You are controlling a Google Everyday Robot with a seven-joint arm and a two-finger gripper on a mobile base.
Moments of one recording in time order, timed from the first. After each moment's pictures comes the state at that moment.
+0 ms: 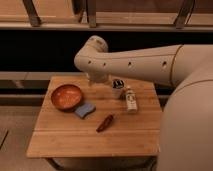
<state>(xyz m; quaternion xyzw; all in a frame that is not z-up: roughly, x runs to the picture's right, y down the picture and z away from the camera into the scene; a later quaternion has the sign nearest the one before) -0.013 -0.014 0.720 -0.09 0.16 0.73 0.66</state>
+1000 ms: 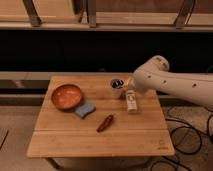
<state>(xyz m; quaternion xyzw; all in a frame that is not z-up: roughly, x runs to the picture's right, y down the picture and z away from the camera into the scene) 0.153 0.007 0.753 -0.08 0.09 0.86 0.49</state>
